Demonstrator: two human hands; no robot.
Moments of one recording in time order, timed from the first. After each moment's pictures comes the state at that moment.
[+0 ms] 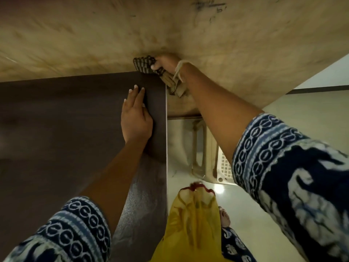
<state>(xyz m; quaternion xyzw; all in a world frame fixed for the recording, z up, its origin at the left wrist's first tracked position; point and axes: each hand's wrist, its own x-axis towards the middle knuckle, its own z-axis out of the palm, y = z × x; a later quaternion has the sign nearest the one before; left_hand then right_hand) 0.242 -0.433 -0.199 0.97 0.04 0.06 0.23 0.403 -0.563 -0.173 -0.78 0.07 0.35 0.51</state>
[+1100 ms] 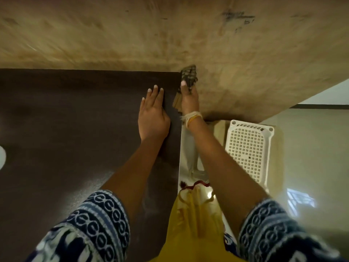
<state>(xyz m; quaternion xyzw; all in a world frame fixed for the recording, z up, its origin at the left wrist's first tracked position) 0.240 -0.434 -0.196 0.98 0.02 0.05 0.21 0.295 -0.542 -0.201 -0.67 0.24 0.09 0.70</state>
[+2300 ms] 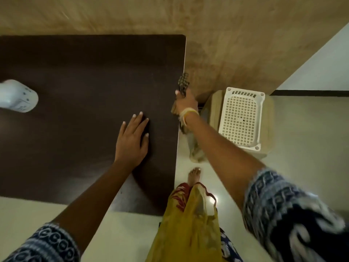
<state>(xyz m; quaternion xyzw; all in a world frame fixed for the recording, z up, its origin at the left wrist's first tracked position) -0.021 -0.348 -0.181 0.99 -0.05 -0.02 0.14 0.103 -0.533 -0.176 -0.78 0.20 0.15 0.57</state>
